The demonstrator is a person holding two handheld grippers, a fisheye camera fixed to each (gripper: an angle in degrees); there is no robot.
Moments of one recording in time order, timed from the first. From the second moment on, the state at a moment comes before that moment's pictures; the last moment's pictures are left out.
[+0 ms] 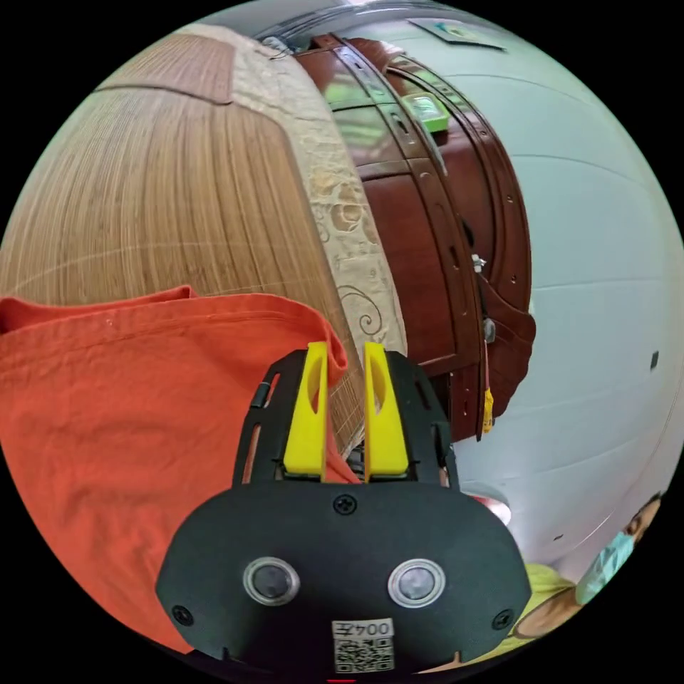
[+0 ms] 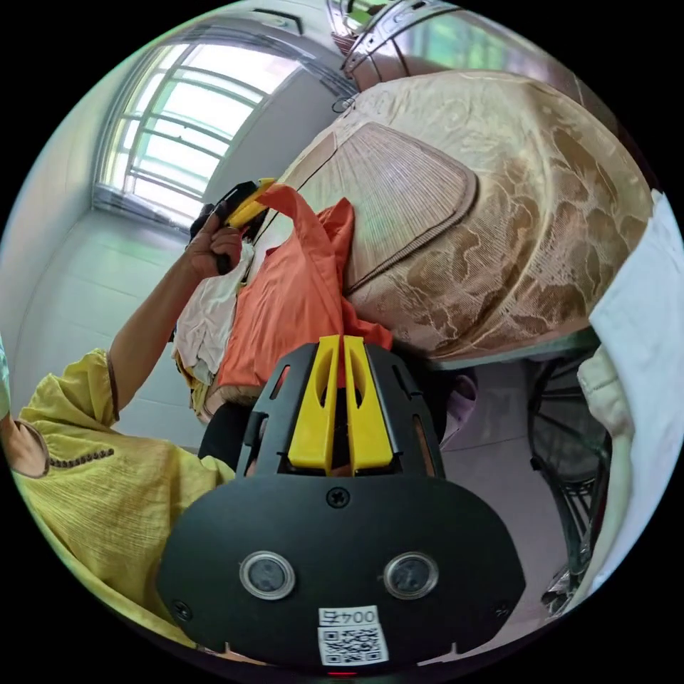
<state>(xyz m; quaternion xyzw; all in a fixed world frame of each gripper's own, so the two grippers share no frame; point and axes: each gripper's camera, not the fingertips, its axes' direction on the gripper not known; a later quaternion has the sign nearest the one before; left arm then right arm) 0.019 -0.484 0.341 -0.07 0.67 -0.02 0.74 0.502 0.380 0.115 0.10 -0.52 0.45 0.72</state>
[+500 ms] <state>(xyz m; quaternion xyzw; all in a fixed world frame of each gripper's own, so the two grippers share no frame) -0.064 -0.381 0.264 0.06 0.65 0.06 0.76 0.540 0.390 0.135 0.09 -0.59 0.48 0.65</state>
